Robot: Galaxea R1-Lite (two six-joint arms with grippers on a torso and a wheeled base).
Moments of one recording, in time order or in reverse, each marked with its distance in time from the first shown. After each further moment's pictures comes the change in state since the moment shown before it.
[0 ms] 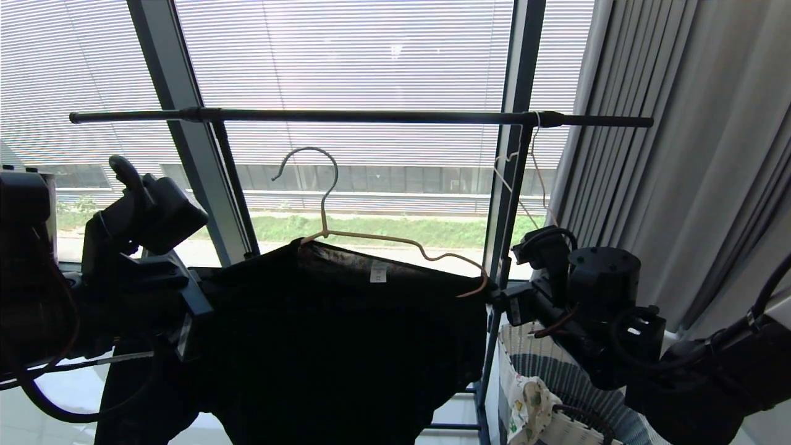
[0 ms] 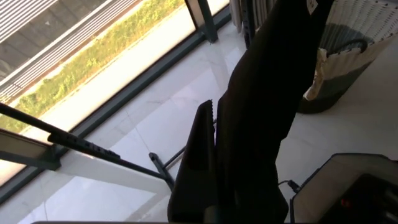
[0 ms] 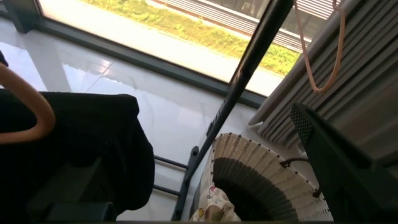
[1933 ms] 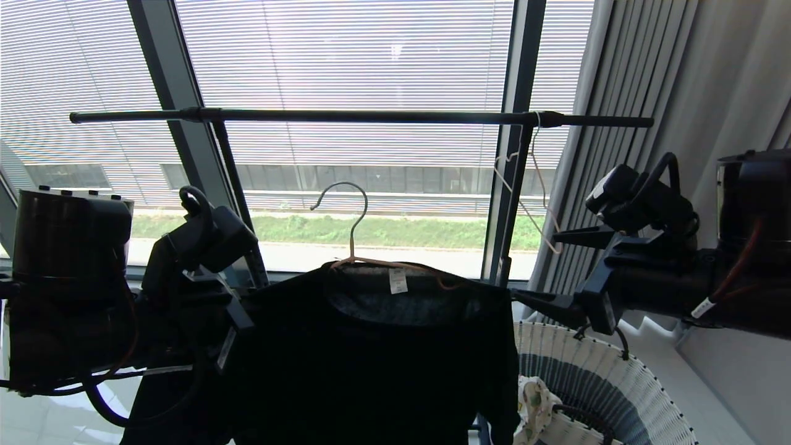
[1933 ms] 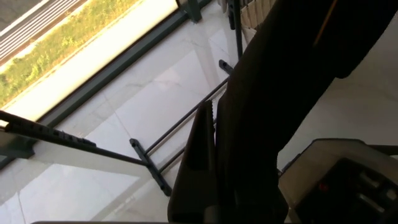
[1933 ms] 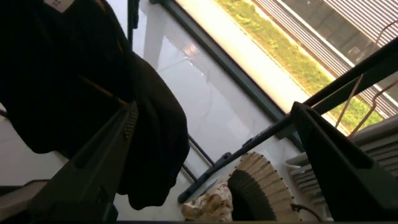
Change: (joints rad) left arm -0.080 0.100 0.019 -0.028 0.042 -0.061; right arm -0.061 -0.471 -0.193 0.815 0.617 -0.205
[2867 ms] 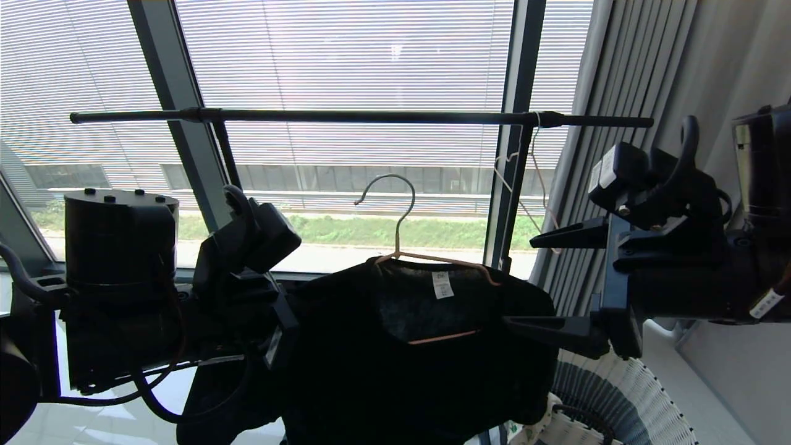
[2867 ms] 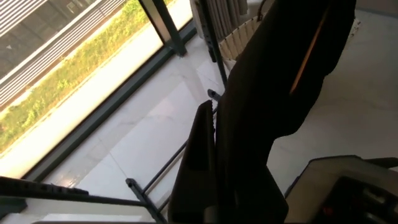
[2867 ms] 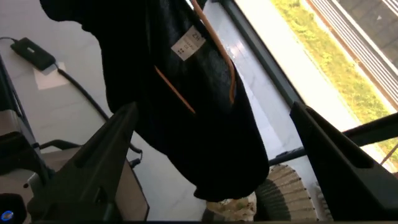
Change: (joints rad) left arm -0.138 0.071 0.025 -0.208 -0.010 -0.001; right arm 0.120 -0.017 -0.200 0.304 0.103 -0.060
